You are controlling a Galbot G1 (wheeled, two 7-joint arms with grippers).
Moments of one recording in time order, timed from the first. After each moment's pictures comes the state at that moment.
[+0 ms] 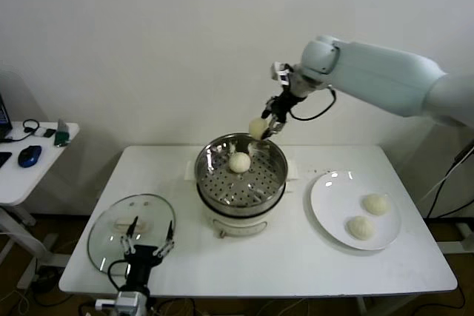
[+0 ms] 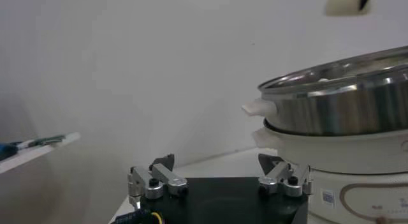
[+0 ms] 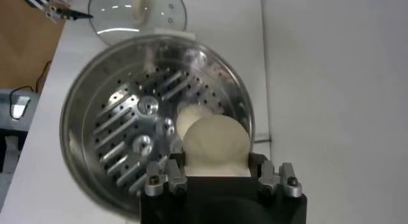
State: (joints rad) left arm 1.64 -1.40 -0.51 -1.94 0.12 -0.11 -0.13; right arm 0.76 1.23 -1.54 0.95 0.90 -0.28 -1.02
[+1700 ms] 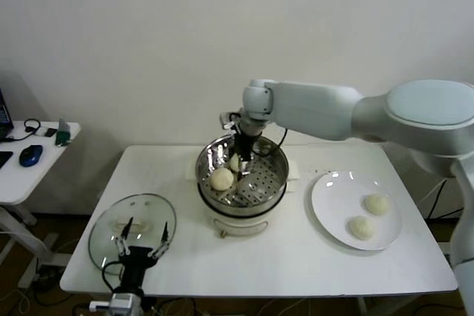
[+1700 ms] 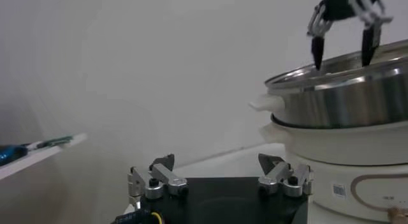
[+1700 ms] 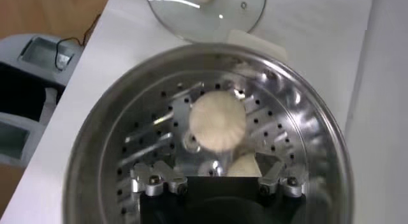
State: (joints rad) left arm 1.64 -1.37 -0.53 -1.93 0.11 -0.12 -0.14; right arm 0.70 1.35 -1.60 1.03 0.76 -0.26 -1.03
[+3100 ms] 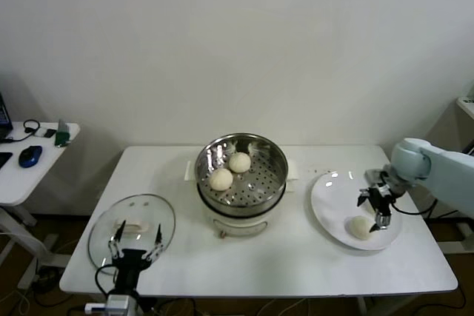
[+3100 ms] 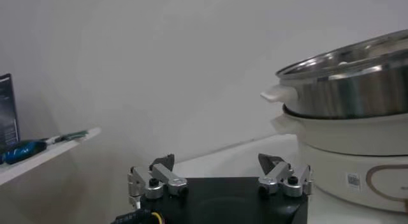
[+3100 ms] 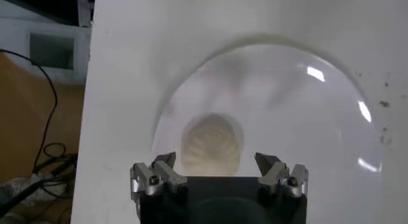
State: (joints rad) left arm 1.66 -1.40 -0.56 -1.95 0.13 -0.08 -0.15; right arm 0.28 0.56 -1.26 1.25 0.14 -0.15 -1.09
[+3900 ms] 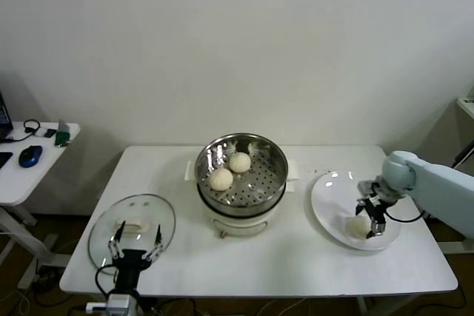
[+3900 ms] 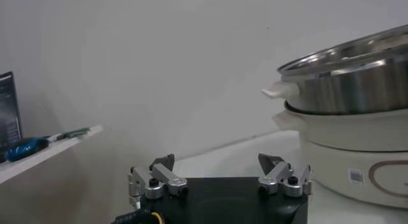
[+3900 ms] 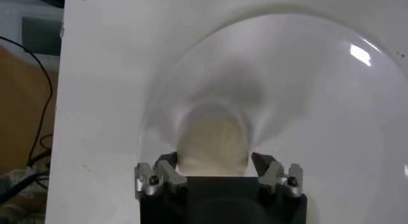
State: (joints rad) left arm 1.66 -1.40 -0.56 -1.94 0.14 -0.08 -0.15; right arm 0.13 0.65 -1.13 1.12 0.03 -0.12 -1.10
